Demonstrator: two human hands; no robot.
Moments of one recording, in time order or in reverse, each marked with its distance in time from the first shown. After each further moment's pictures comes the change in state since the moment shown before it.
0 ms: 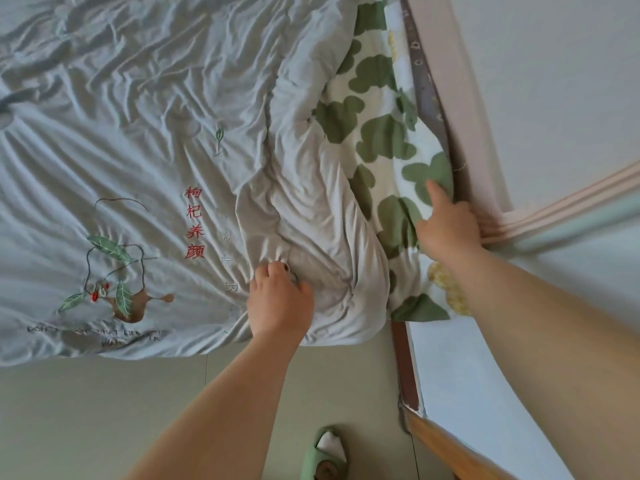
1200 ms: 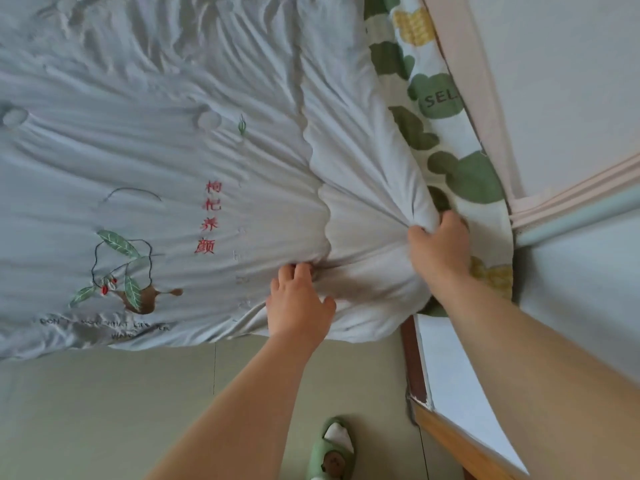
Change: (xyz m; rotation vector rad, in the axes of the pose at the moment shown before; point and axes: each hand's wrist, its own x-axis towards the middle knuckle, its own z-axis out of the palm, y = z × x) left_hand -0.010 0.001 0.019 0.089 -0.107 0.103; right_hand -0.034 -0.001 0.029 0.588 0.184 0.157
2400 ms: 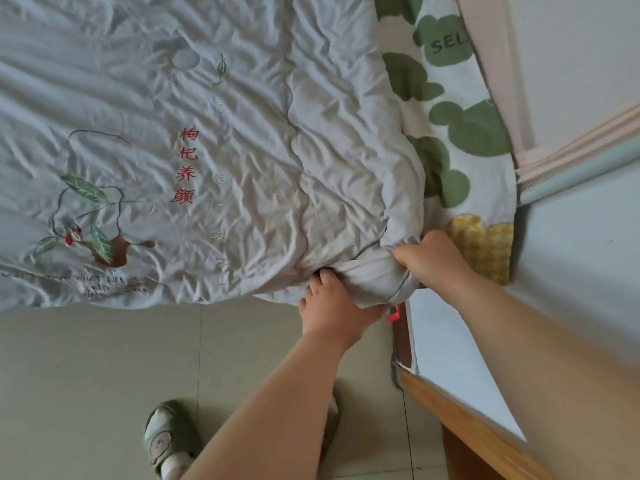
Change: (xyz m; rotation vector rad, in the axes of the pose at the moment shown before) left_hand -0.040 0.011 0.075 -0.043 -0.290 -0.102; right_hand -0.034 0.046 -0.008 -0.111 -0.446 0.109
